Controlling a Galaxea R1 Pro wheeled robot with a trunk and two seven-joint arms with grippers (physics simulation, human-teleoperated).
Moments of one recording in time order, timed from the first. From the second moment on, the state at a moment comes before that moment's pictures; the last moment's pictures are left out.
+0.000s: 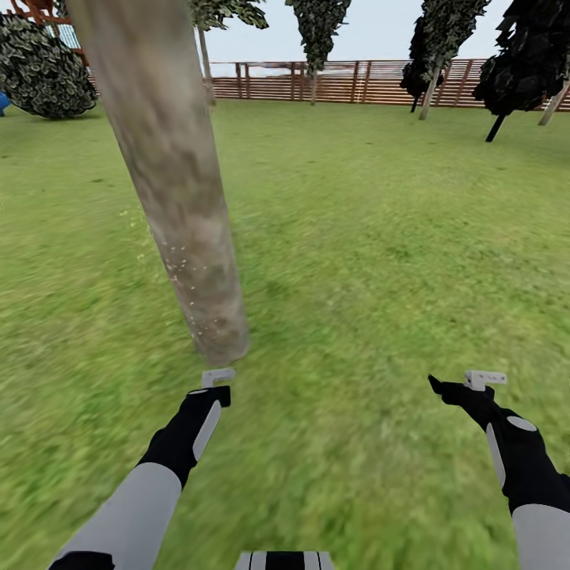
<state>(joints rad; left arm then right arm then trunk) -0.73 -0.14 0.00 -0.74 0.08 0.48 0.32 -0.59 -0.18 -0.48 -0.94 0.19 0.18 0.36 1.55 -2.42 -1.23</state>
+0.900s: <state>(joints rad) -0.73 -0.15 0.00 -0.74 0.08 0.48 0.32 -0.59 -0.18 -0.48 -0.94 0.19 0.18 0.36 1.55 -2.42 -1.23</state>
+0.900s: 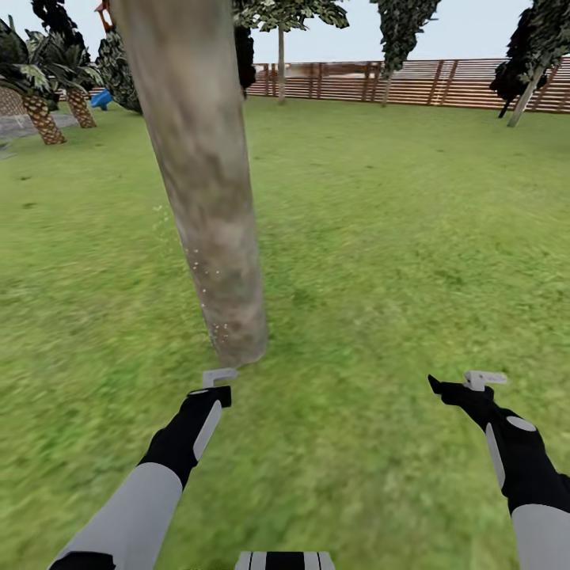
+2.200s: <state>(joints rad) -0.74 -0.15 -0.02 -0.75 0.09 0.51 0.32 -0.59 -0.18 -0.48 -0.94 0.19 0.18 0.36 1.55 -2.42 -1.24</state>
